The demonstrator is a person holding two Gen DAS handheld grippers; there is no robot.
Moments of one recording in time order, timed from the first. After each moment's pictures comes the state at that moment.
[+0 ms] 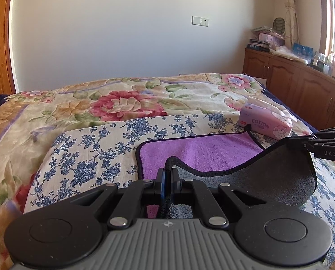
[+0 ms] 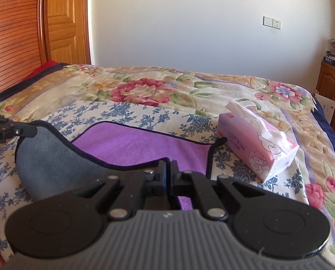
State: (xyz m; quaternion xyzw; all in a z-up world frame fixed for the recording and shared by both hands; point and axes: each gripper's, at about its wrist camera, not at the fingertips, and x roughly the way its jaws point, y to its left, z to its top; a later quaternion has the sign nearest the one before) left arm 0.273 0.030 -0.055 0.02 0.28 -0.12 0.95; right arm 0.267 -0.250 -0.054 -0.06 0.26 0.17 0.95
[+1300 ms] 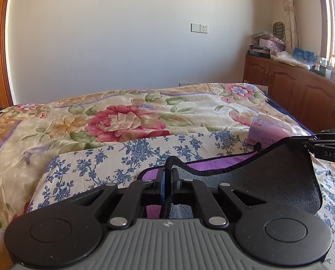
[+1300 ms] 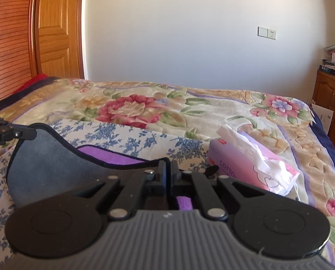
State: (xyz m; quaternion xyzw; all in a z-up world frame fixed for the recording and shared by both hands) left arm 0.324 0.024 -0.046 0.03 0.25 -0.12 0.96; right arm 0.308 -0.256 -0.046 -0.05 0.23 0.16 0.96
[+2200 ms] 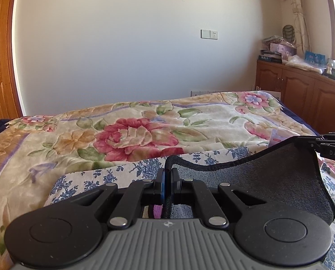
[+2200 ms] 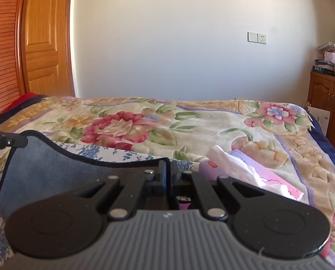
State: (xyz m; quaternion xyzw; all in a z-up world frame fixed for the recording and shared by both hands) left arm 0.364 0.019 -0.039 0.04 0.23 -0.09 0.97; right arm 0.351 -0.268 -0.055 -0.02 0.20 0.14 0.97
